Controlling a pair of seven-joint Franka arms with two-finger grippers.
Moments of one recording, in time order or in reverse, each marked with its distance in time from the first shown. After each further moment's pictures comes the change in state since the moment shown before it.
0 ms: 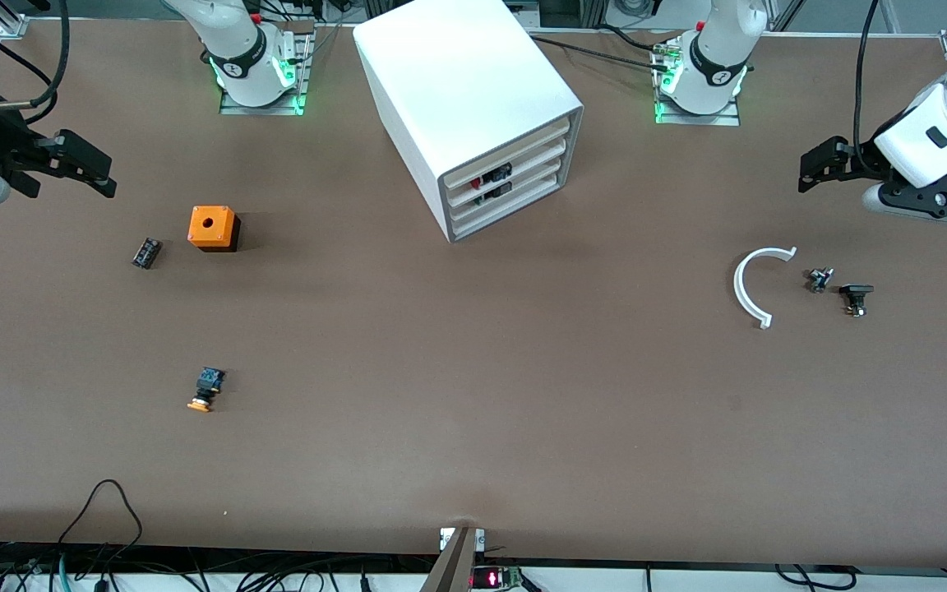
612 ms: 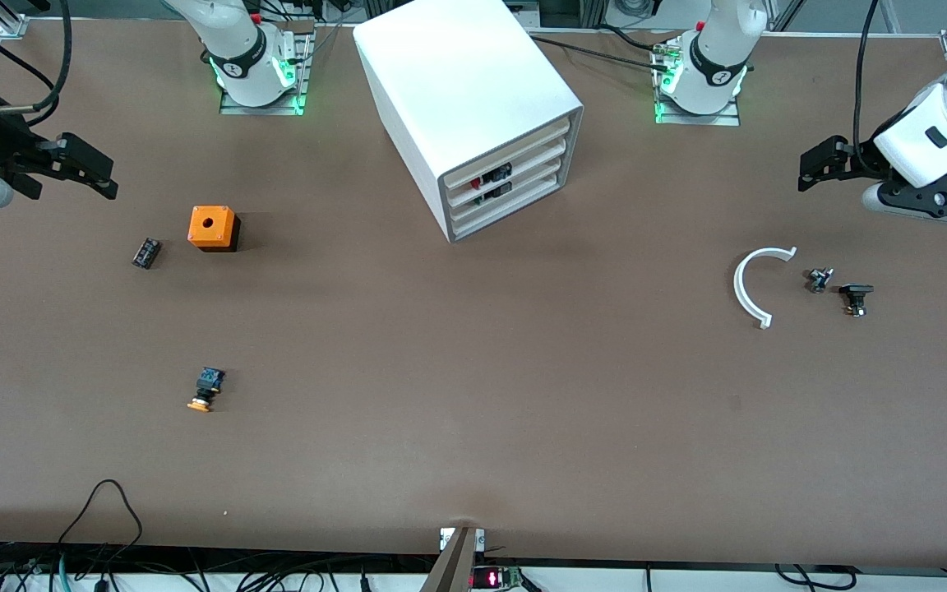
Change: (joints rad) left arm 0.000 0.000 0.000 0.000 0.000 -0.010 0.000; right arm 0.000 0.015 0.000 -0.005 -0.001 -0.006 0.002
